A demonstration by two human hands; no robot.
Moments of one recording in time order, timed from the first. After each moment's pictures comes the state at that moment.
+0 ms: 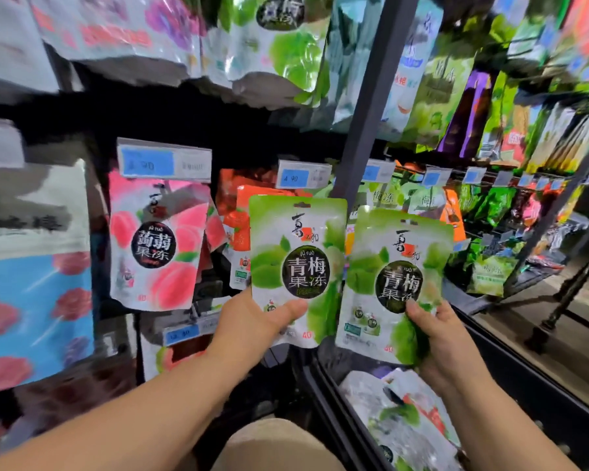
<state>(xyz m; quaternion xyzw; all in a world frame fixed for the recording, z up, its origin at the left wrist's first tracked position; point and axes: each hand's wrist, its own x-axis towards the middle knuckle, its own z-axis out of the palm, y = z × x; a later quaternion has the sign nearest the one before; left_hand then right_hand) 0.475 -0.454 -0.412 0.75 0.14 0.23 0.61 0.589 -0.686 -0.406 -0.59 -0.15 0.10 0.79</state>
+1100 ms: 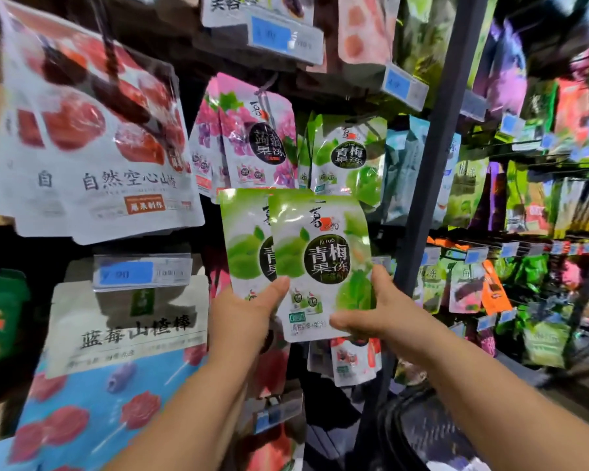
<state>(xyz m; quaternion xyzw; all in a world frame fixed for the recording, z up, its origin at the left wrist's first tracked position) 0.407 -0.326 -0.298 0.64 0.14 0.44 0.61 0.508 -0.506 -0.265 -0.71 -0.35 0.15 0.59</state>
